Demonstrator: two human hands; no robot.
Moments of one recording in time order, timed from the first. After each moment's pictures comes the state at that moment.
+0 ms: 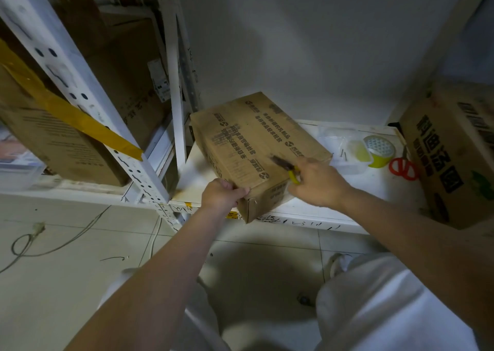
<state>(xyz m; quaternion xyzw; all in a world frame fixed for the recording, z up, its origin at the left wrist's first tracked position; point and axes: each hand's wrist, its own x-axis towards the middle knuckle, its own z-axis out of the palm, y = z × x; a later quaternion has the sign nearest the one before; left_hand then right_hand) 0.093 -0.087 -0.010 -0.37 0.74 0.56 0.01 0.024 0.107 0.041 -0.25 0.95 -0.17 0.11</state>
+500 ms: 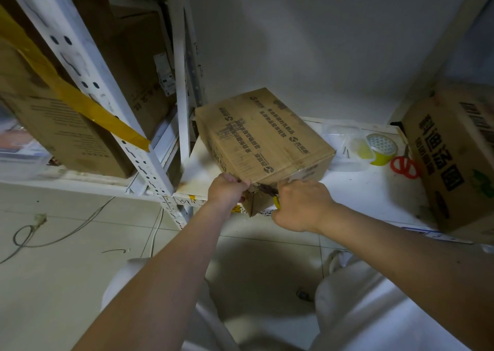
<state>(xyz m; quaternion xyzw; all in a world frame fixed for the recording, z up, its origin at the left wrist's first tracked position) 0.100 -0.083 -0.009 -0.36 0.70 0.62 0.01 0.090 0.076 0.058 -0.31 0.94 0.01 0.12</state>
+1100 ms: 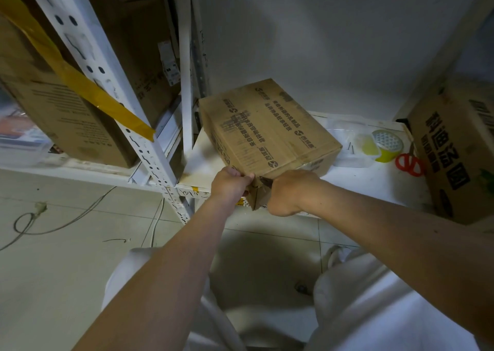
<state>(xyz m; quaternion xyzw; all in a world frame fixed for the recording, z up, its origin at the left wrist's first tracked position) 0.102 -0.083 -0.011 -0.37 0.68 0.63 -0.01 0.084 0.043 0.076 -0.31 0.91 0.11 0.25</state>
